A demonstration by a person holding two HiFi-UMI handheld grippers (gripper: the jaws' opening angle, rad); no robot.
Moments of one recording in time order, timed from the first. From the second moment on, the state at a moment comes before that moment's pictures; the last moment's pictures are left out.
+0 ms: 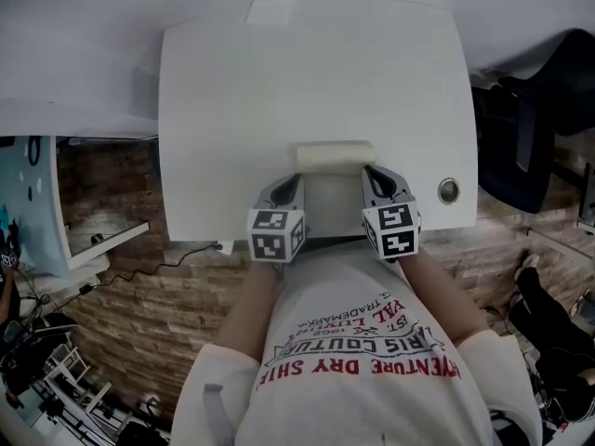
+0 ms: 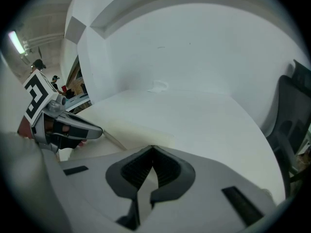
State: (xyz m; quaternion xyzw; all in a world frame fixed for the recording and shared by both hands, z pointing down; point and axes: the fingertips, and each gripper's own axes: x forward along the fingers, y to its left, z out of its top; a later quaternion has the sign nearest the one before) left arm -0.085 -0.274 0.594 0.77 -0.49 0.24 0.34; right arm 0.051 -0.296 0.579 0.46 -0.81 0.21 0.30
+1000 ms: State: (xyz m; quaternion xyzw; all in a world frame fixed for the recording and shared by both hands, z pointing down) left arm -0.056 -0.301 0.398 0.86 -0.48 0.11 0.12; right arm 0.034 -0.310 0.392 0.47 -0.87 0.04 0.13
